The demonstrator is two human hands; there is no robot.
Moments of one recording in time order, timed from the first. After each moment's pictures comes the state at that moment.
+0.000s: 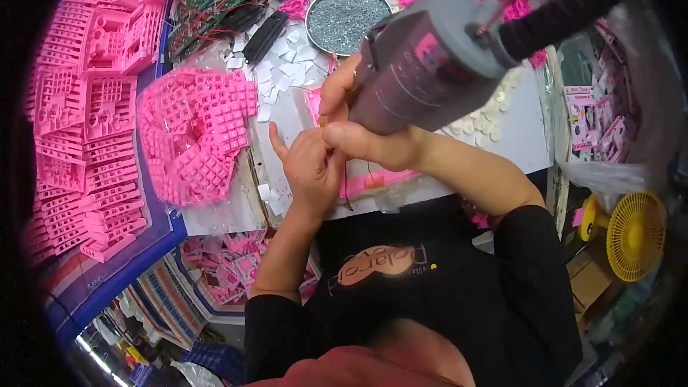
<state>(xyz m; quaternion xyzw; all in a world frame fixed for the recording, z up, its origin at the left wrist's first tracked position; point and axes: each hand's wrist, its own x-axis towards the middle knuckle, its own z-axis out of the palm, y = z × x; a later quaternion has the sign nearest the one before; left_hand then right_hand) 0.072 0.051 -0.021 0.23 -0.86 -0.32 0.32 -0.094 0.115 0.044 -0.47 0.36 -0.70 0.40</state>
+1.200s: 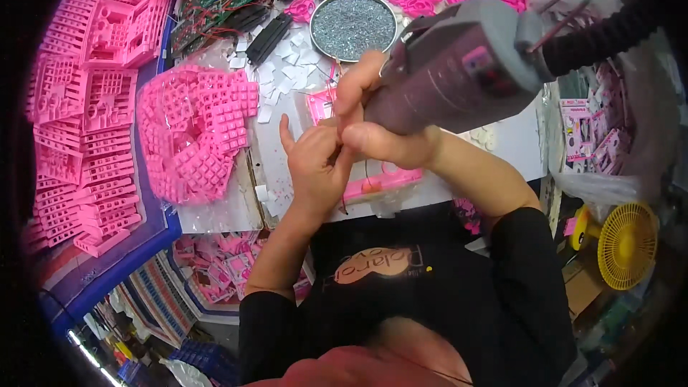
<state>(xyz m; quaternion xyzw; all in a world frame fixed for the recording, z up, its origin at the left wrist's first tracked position) 0.058 0.050 -0.009 0.23 -0.86 -0.34 0.31 -0.109 0.116 0.051 -0.48 0.34 -0.70 0.41</state>
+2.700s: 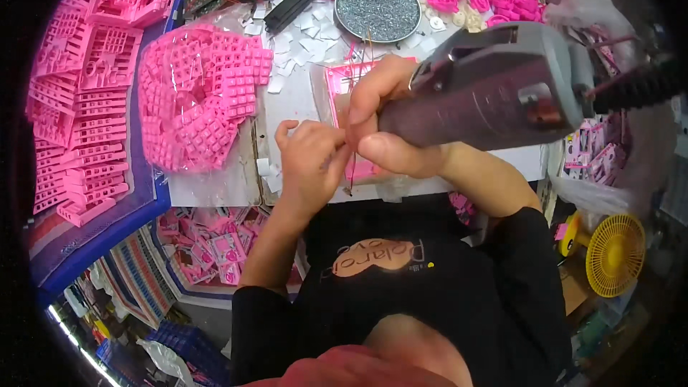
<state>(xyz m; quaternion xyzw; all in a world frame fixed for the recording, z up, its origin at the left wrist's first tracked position) 0.098 0.050 -0.005 0.22 -0.87 -0.33 0.30 -0.079 0.114 0.065 -0.49 0.31 -0.67 0.46</state>
